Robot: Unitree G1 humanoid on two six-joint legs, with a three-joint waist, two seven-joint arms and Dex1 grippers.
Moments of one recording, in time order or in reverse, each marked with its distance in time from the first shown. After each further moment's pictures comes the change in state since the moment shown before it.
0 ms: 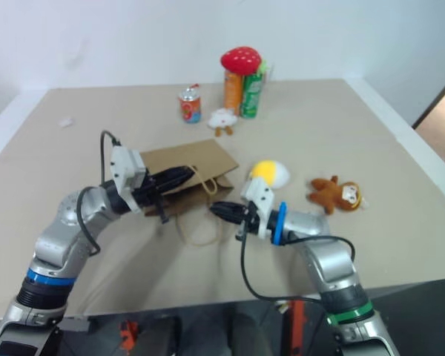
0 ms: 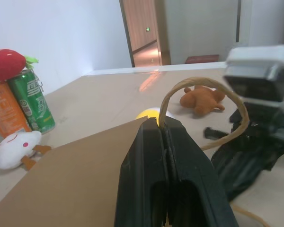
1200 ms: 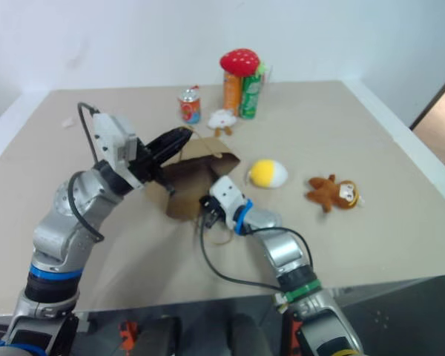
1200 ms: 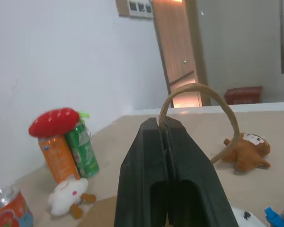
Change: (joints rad) left arm -0.126 -0.063 0.046 -0.117 0.022 0.063 0.171; right arm -0.133 0.211 0.136 0.323 -0.291 -0.100 -0.286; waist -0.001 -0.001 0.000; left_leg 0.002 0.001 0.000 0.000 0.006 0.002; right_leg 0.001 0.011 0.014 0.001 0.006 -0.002
